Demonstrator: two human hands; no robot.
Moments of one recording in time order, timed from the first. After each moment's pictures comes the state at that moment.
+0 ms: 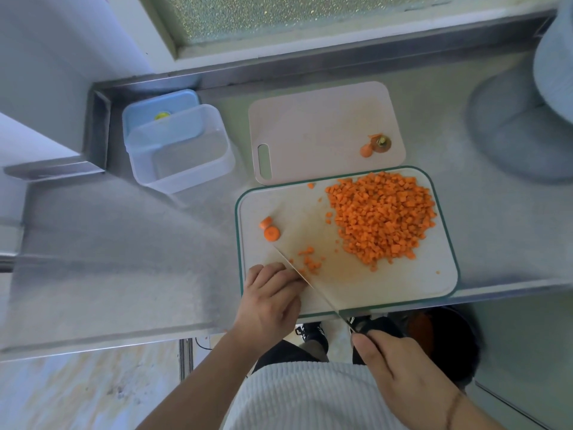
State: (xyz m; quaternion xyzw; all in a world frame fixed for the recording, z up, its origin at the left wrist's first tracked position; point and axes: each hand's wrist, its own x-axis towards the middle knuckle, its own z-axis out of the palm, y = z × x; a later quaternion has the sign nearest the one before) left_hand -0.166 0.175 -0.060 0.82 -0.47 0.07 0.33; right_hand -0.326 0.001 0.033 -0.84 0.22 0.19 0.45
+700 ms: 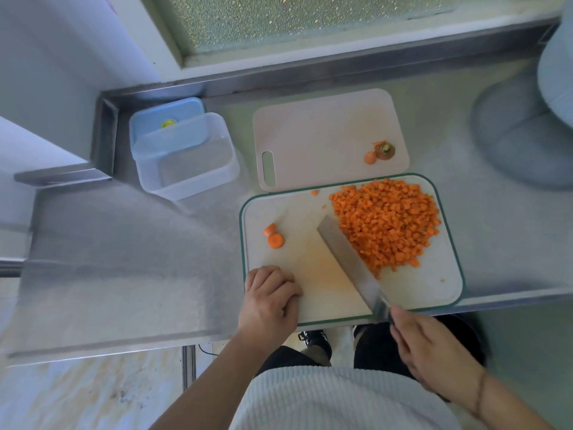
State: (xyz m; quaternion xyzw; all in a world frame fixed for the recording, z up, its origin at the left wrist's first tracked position) left_hand -0.163 0.173 -0.068 0.85 -0.38 0.06 0.35; right_hand -0.319 -0.029 0.029 -0.68 0.39 0.17 0.59
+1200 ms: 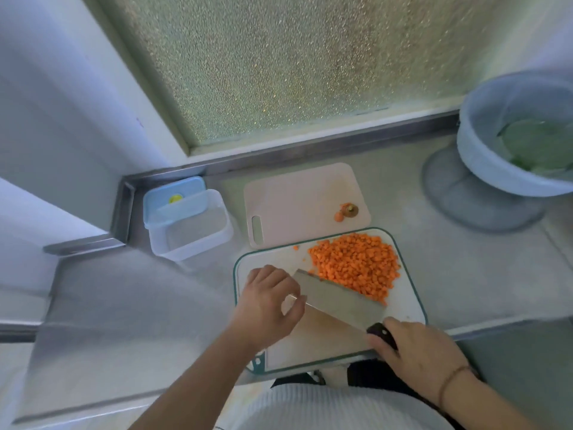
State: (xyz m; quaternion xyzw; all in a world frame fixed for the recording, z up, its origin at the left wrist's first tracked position) left_hand -0.109 0.123 0.020 0.82 -0.49 0.03 0.29; right_hand -0.309 -0.078 0.042 -0.96 0.18 0.13 0.15
